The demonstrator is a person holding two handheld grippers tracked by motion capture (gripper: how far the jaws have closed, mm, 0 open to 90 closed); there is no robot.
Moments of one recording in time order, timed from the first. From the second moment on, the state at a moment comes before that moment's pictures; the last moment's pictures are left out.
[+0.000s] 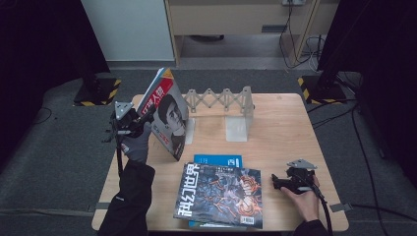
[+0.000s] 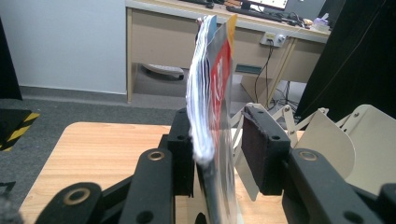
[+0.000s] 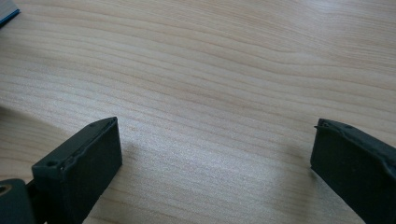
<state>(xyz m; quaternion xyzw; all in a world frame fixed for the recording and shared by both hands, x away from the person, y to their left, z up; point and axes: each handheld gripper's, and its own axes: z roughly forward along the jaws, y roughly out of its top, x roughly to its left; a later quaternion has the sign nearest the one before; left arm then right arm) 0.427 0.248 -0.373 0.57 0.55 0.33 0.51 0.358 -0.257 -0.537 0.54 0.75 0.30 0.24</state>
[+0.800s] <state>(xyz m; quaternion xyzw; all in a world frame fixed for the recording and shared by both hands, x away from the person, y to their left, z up) 0.382 0.270 -0.362 0.58 0.53 0.35 0.52 0.356 -0.255 -0.532 0.54 0.75 0.30 0.24</state>
